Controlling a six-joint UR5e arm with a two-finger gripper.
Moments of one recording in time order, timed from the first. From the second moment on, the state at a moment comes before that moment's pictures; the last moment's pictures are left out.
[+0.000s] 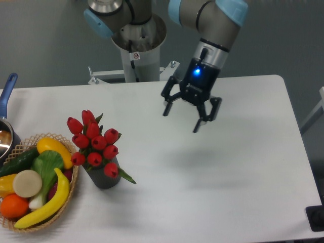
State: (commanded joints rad) arm 2.72 -1.62 -1.98 -0.85 0.66 1.32
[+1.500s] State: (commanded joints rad) arm 2.53 -1.74 -2.00 -0.79 0.58 1.29
